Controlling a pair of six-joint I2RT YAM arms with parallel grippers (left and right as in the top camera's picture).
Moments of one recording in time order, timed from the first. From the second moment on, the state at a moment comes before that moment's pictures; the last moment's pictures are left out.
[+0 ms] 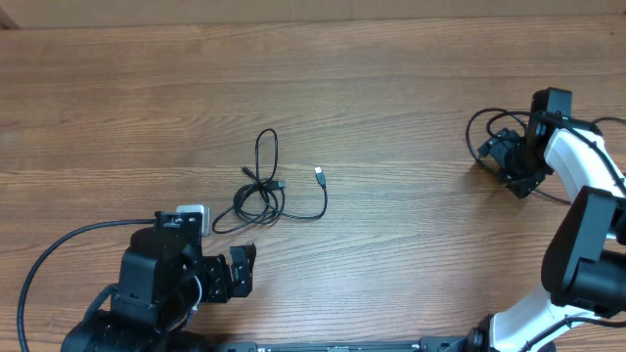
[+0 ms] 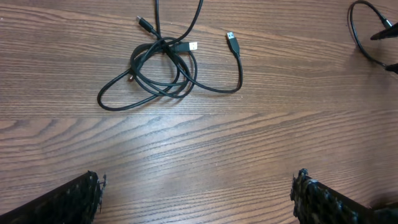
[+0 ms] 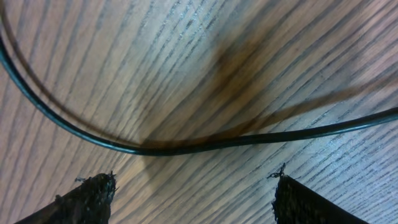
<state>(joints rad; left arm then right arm) -0.30 0.63 0.94 -1.18 0.12 -0.39 -0.27 1.86 1.22 -0.76 -0.06 0.64</state>
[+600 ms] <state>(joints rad) -0.30 0.63 0.94 -1.18 0.12 -0.39 -0.41 1.87 1.72 -1.13 0.17 0.64</state>
